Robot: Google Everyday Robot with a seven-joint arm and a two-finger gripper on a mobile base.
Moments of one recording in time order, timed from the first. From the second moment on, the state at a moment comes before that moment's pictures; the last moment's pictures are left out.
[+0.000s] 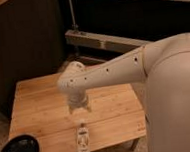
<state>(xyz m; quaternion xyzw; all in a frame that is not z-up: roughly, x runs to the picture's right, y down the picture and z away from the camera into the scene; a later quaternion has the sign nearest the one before) -0.095 0.148 0.731 -0.25 0.21 0.67 0.67</state>
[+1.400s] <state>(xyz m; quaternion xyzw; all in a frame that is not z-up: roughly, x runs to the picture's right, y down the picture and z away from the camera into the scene) -0.112 0.231 0.802 -0.32 0.28 0.63 0.65</state>
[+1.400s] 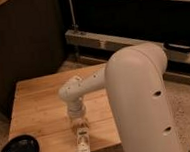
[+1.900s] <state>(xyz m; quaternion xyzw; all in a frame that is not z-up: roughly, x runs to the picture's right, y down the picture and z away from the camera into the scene) -0.114 0.237 0.803 -0.32 0.29 0.62 0.65</state>
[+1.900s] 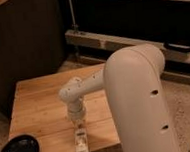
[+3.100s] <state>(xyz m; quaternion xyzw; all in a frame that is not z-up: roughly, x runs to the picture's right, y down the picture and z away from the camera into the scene) -0.227 0.136 0.783 -0.38 0.31 0.58 0.65</state>
